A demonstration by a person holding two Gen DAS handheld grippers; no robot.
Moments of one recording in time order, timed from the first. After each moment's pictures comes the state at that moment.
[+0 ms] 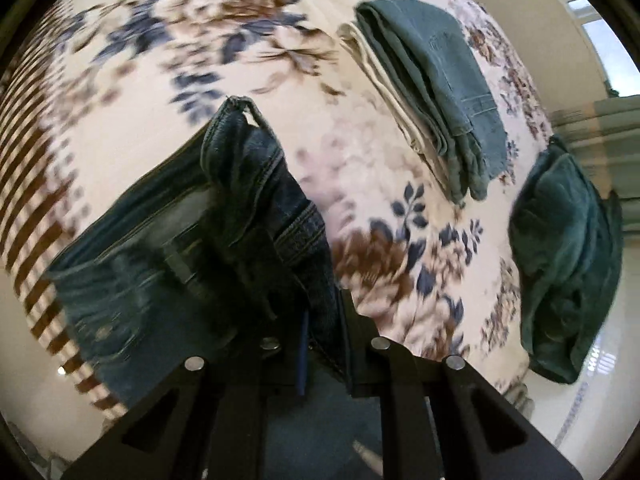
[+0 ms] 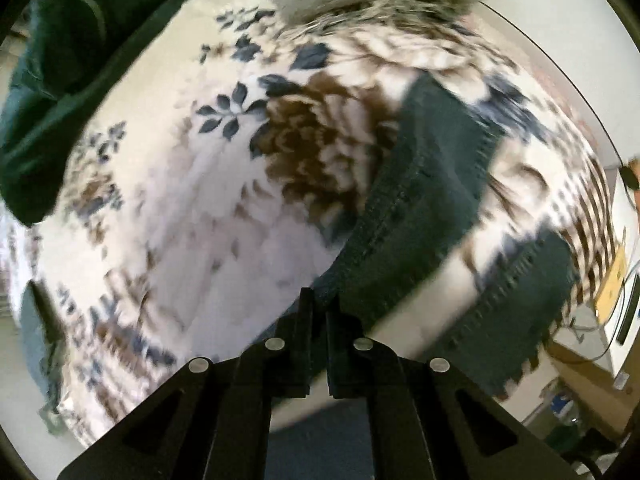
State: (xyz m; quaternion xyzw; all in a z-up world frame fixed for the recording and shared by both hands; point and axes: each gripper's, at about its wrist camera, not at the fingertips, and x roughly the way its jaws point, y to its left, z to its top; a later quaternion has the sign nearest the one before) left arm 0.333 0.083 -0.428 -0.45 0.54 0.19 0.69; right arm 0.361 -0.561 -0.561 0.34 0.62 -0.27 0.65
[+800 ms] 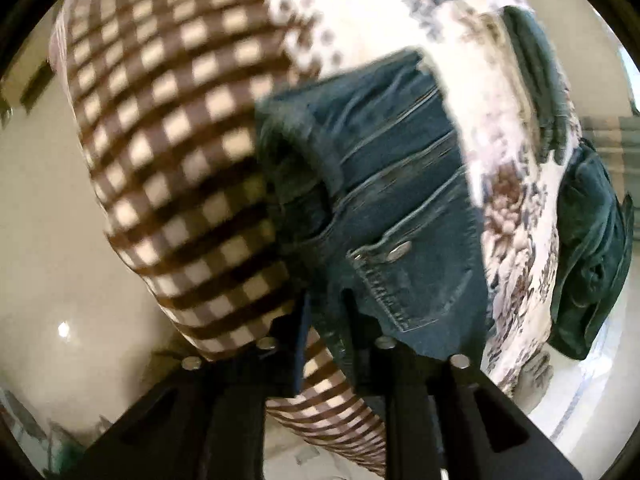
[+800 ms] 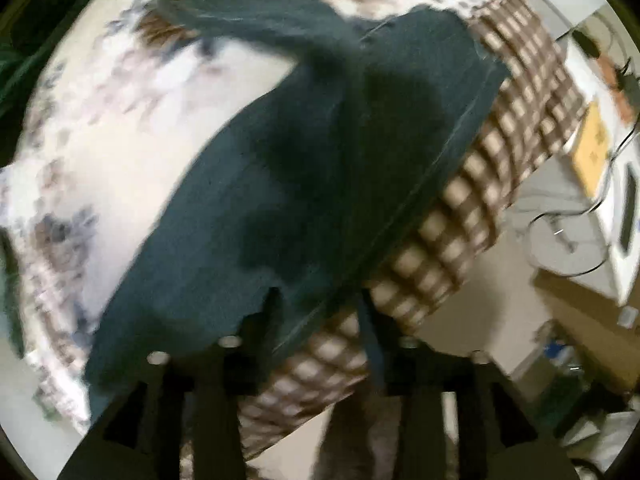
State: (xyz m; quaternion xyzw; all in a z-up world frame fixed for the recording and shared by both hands) left arm 0.153 0.119 -0.503 -0.47 0.57 0.20 0.64; right arm 0.179 -0.529 -0.606 0.38 0.66 -0.26 0.59
